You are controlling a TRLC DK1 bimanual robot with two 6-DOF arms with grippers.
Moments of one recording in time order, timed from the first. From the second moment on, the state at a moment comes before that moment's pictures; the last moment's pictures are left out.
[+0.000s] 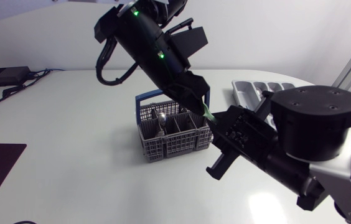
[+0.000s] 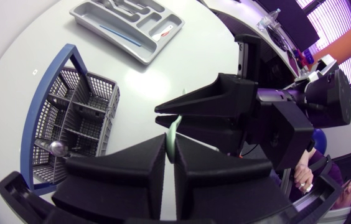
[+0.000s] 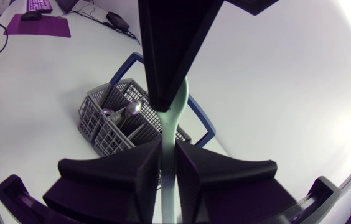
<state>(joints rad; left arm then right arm) -0.70 1.89 1.92 -1.22 0.50 0.24 0.86 1.04 0.58 0.08 0.39 -0.55</state>
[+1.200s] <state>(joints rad) -0.44 1.74 1.81 -1.10 0.42 0.41 0.00 1.06 0.57 -0.23 -0.47 -0.91</state>
